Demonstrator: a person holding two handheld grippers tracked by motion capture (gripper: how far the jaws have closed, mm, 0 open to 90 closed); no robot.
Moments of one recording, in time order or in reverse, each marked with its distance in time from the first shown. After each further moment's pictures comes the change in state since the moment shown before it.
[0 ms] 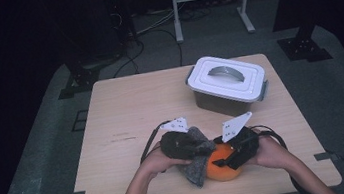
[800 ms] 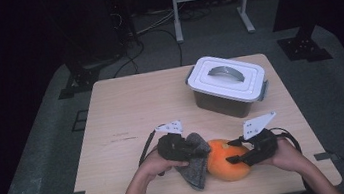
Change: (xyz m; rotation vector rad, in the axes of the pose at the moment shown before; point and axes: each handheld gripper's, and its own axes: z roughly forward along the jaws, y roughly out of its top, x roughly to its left) left arm 0.014 -0.022 0.002 -0.037 -0.041 -0.081; right arm -0.010 -0.048 -0.020 -0.090 0.020 0.094
